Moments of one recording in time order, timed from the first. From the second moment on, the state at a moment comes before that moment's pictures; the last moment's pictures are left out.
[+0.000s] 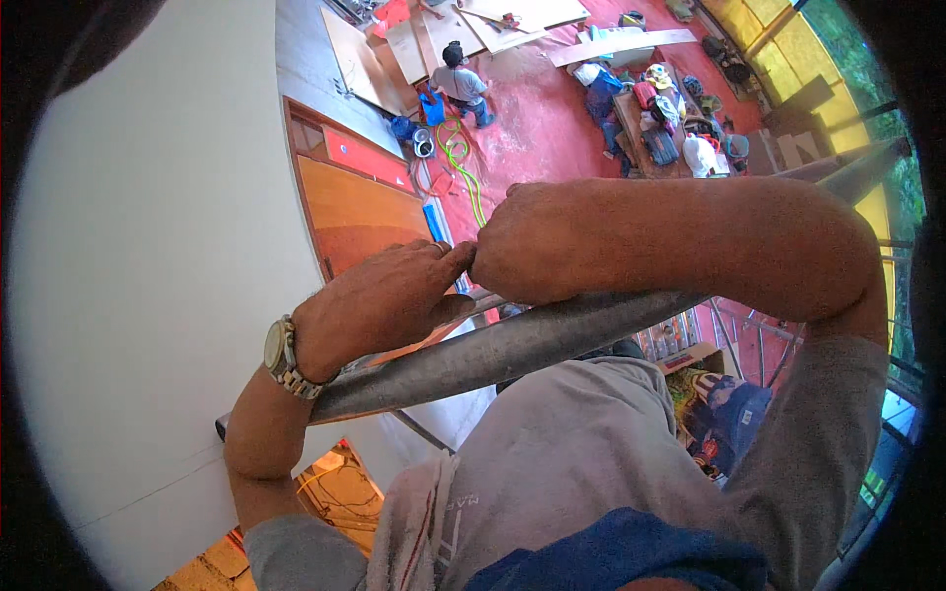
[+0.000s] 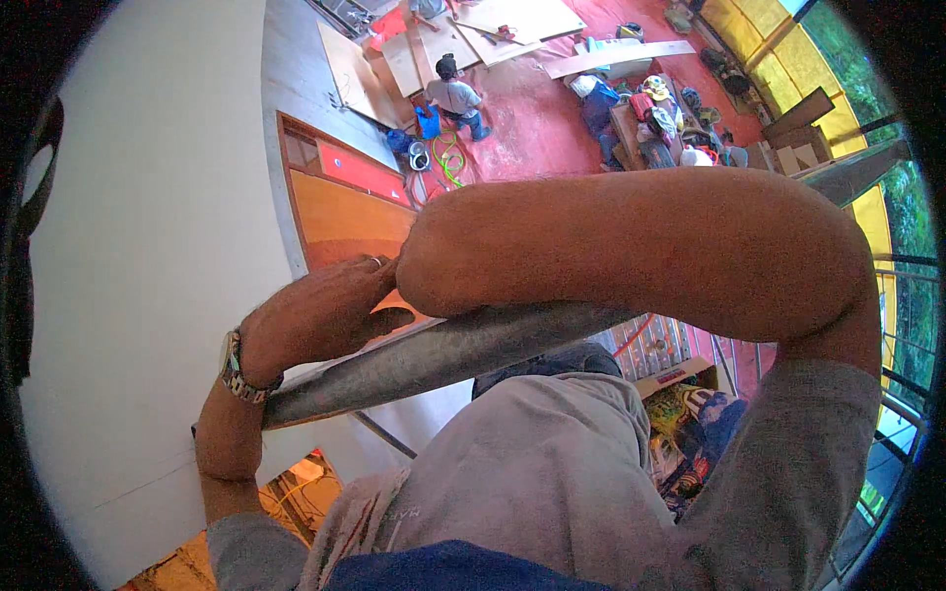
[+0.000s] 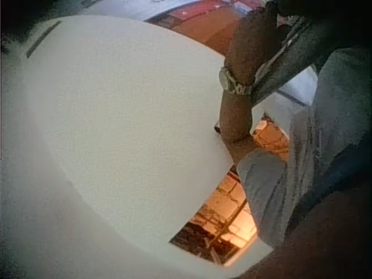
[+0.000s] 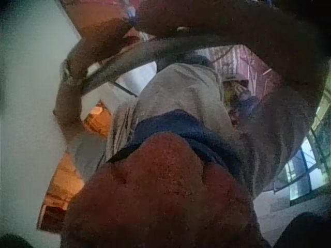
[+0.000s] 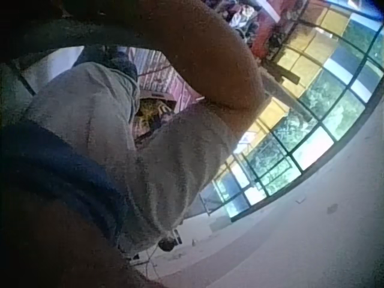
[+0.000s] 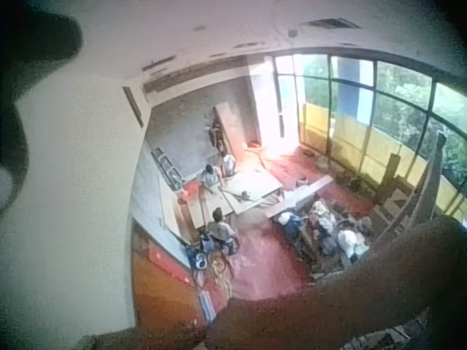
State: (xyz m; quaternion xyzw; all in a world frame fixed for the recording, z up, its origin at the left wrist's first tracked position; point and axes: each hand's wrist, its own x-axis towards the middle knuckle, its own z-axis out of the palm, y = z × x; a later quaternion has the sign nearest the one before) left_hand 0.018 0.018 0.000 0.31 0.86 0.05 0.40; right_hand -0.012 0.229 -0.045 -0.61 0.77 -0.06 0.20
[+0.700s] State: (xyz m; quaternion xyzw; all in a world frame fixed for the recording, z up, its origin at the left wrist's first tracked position) left_hand 0.017 0.022 0.003 0.30 0.86 0.06 0.40; right_hand -0.012 0.229 -0.052 -0.62 0.77 -0.08 0.15
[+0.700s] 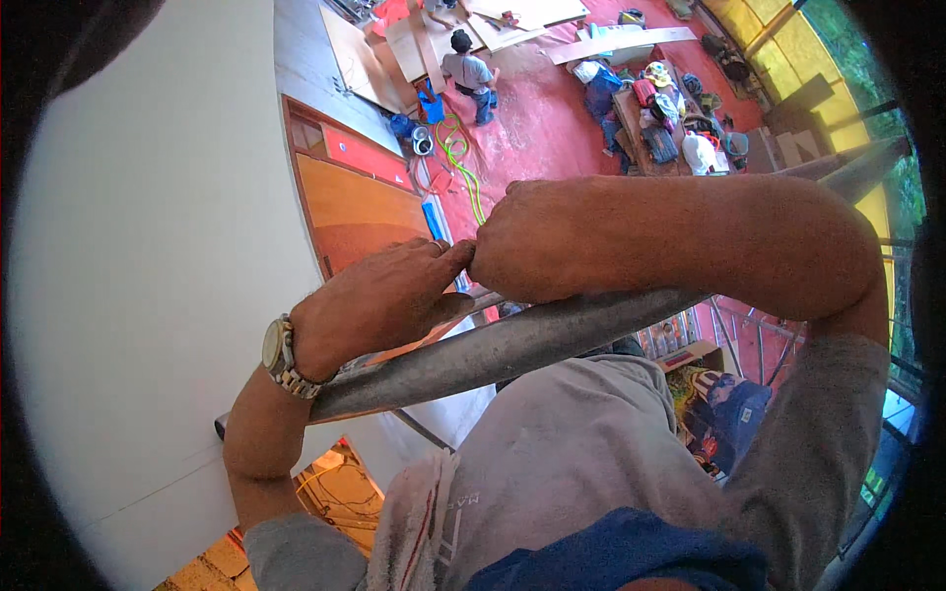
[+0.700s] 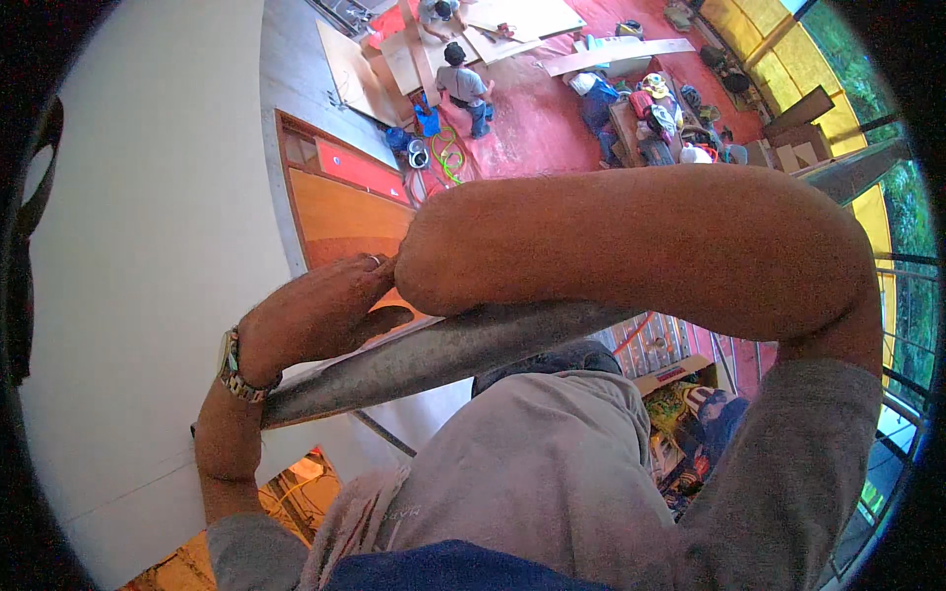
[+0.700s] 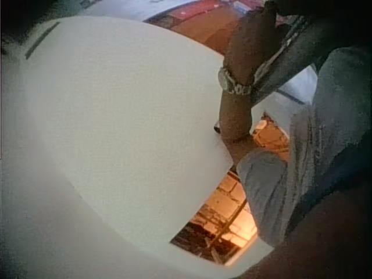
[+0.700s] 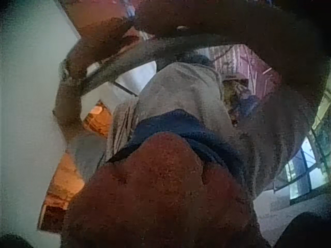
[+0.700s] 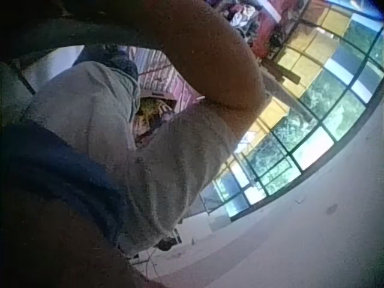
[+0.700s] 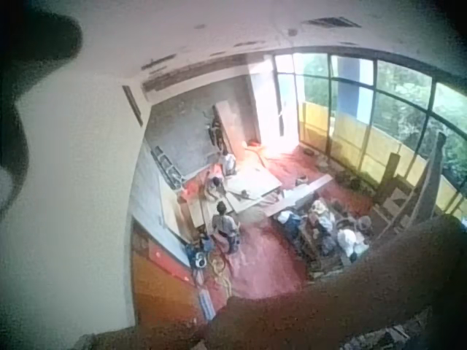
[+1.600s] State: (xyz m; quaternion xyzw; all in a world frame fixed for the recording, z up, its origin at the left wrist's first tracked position) left_hand 0.019 0.022 0.000 0.31 0.86 0.05 0.40; right_hand -0.012 0.228 -0.052 -0.60 0.77 -0.05 0.20
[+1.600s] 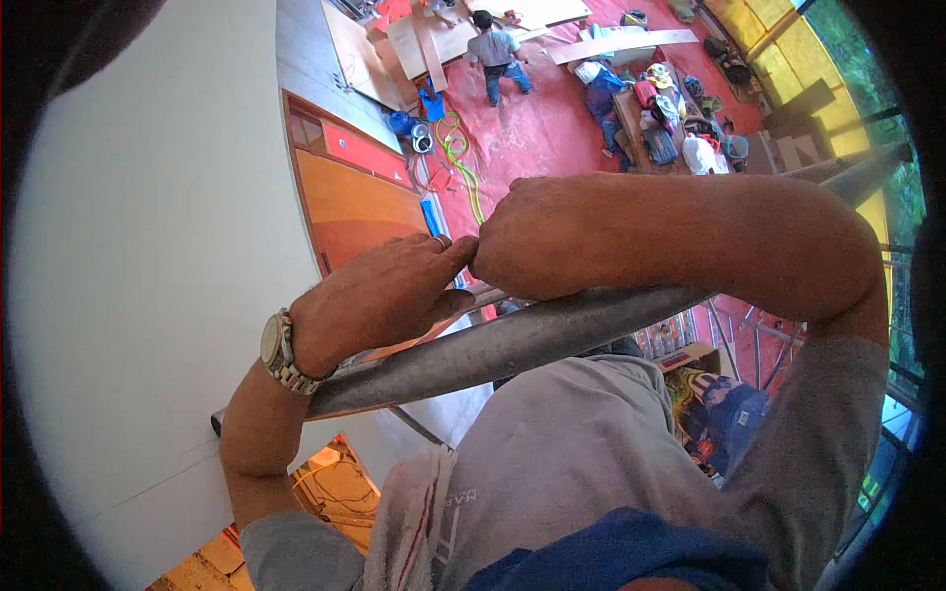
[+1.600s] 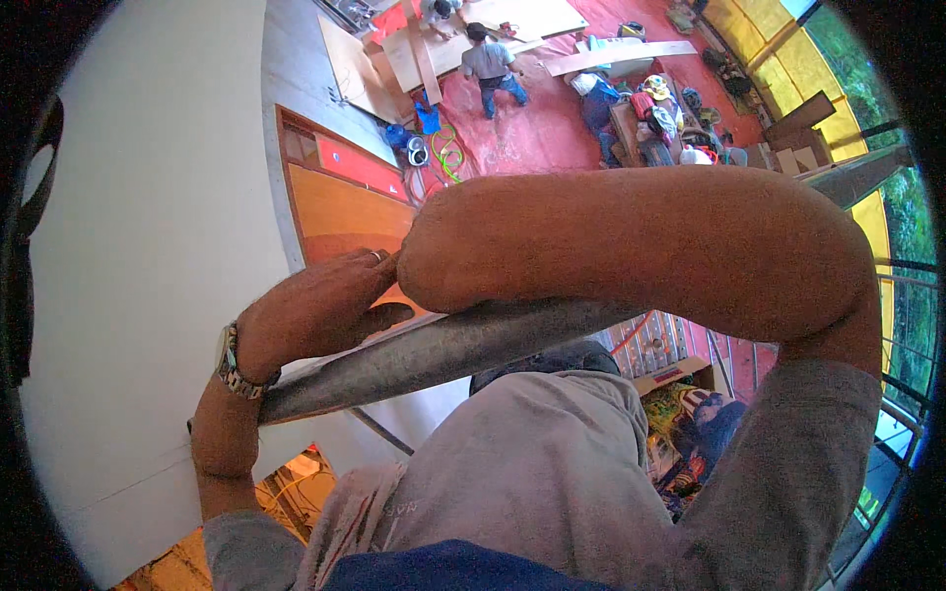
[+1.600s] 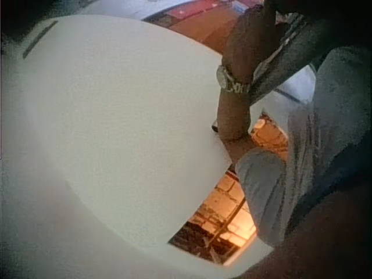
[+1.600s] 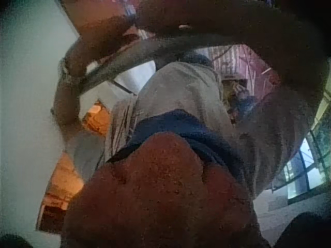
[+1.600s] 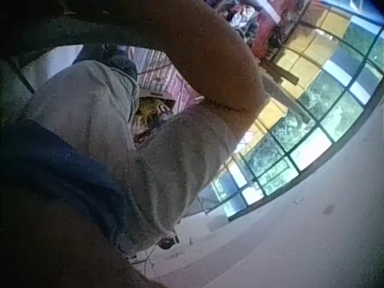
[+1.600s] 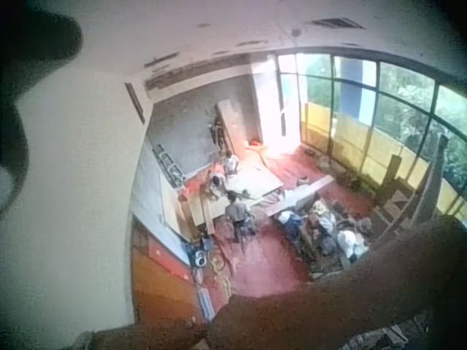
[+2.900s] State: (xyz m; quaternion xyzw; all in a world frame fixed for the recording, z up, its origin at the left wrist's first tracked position) left_hand 0.019 0.021 -0.003 0.32 0.86 0.04 0.40; right_hand -0.011 0.229 -0.054 -0.60 0.77 -0.06 0.20
